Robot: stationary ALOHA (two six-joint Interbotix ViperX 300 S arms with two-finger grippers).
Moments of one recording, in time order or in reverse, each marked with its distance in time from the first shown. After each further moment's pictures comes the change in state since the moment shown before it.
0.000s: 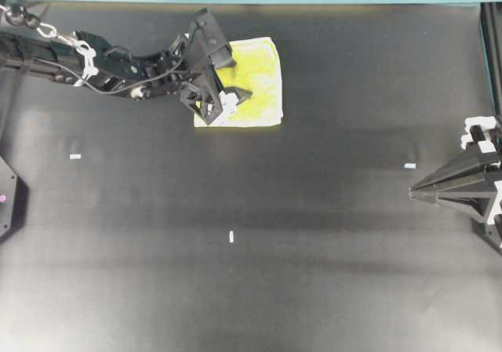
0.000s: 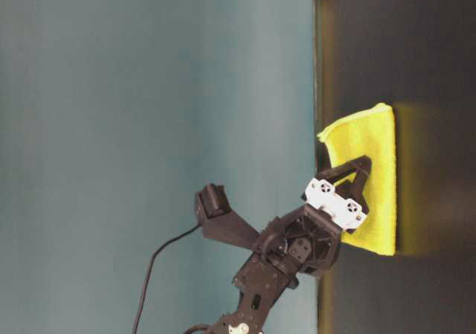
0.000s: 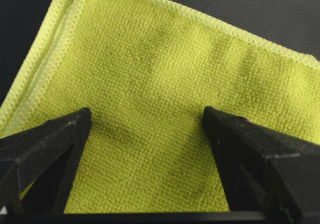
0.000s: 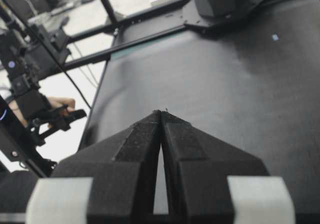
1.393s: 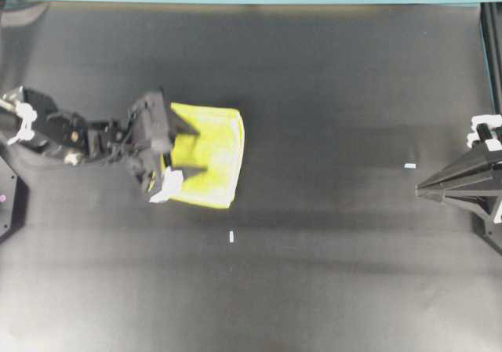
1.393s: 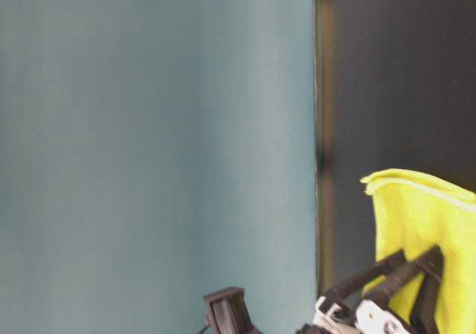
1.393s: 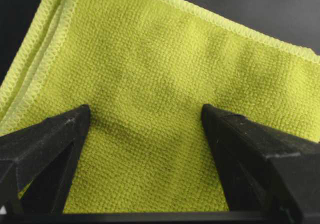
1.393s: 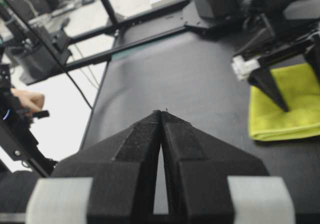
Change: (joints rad) left arm -0.267 -0.209 0.397 -0.002 -0.100 -0.023; right arm 0.002 -0.035 0.002 0.000 0.032 0.000
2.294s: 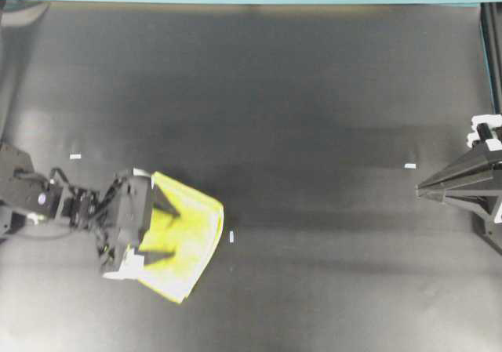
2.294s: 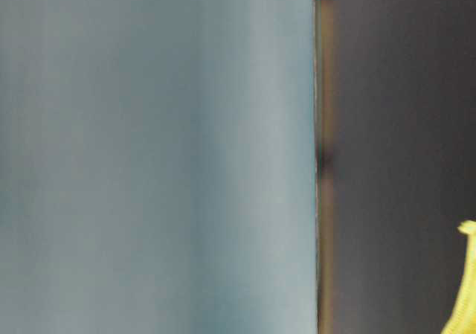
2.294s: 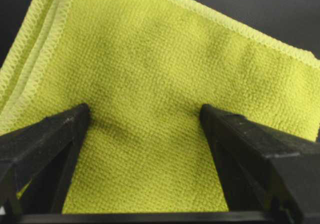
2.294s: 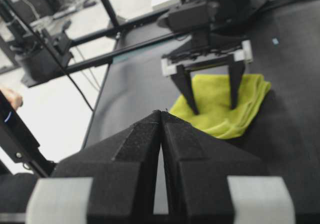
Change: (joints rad) left arm -0.385 -0.114 0.080 0.000 0.152 -0.080; right arm 0.000 0.000 0.000 0.000 -0.008 0.000
